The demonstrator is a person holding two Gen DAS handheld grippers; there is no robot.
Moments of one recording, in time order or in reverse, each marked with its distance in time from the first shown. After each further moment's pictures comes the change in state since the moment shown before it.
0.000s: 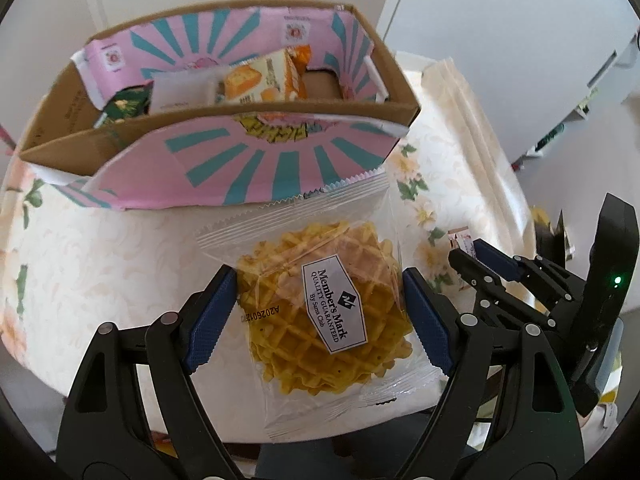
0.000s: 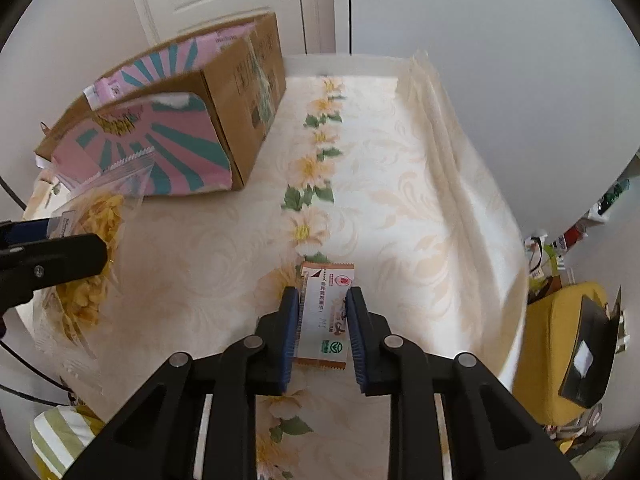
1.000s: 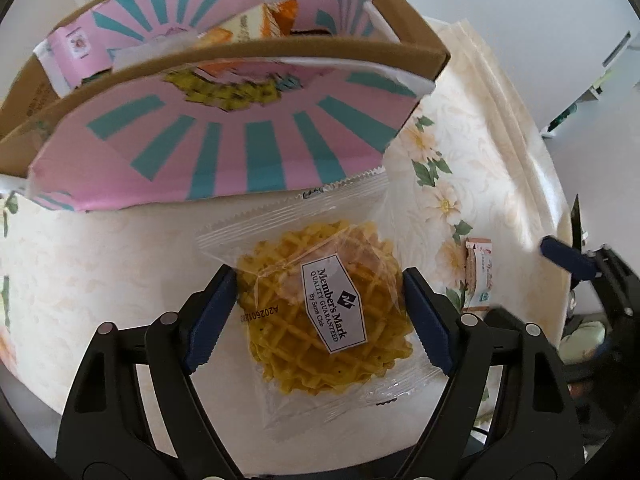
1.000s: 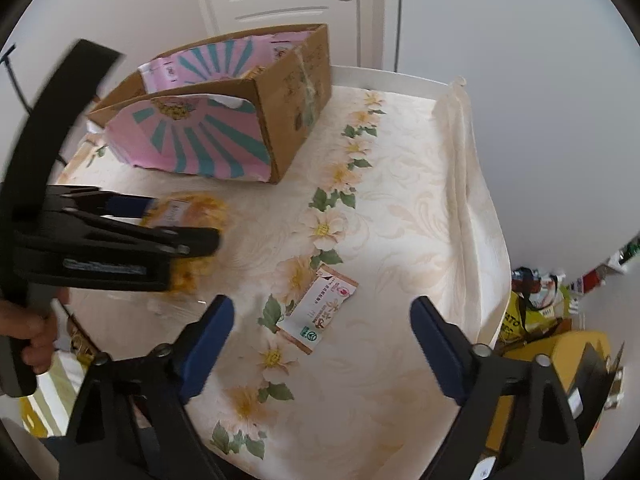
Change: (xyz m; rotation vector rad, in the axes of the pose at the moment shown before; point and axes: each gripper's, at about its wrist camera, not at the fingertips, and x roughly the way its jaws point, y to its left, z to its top) left arm 0.059 -0.019 0.013 0.042 0.095 0.032; right arm -0.019 -0.008 -0.001 -0.154 0.011 0.099
